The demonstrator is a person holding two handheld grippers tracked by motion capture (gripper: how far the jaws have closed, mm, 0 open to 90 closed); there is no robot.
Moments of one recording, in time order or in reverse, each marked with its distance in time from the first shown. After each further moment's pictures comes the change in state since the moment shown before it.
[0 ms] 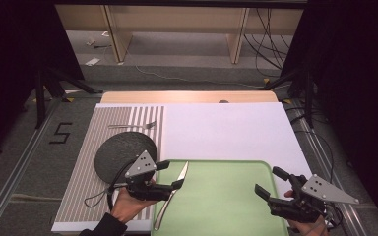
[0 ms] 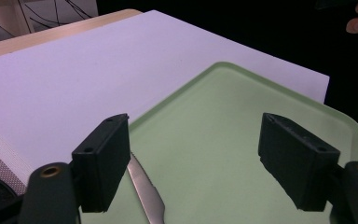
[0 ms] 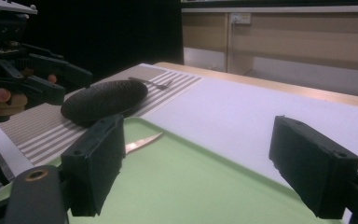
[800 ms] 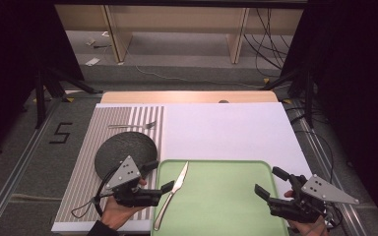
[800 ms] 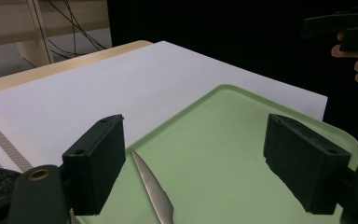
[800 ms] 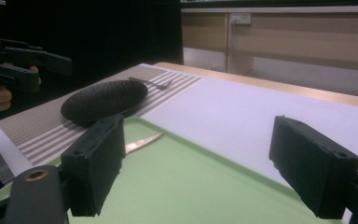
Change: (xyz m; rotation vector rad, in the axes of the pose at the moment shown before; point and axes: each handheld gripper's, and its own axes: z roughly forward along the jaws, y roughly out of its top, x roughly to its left) left arm -0.001 -0.011 -0.032 -0.127 0.039 0.017; right arm 0.001 0.000 0.000 0.002 -0.001 -0.002
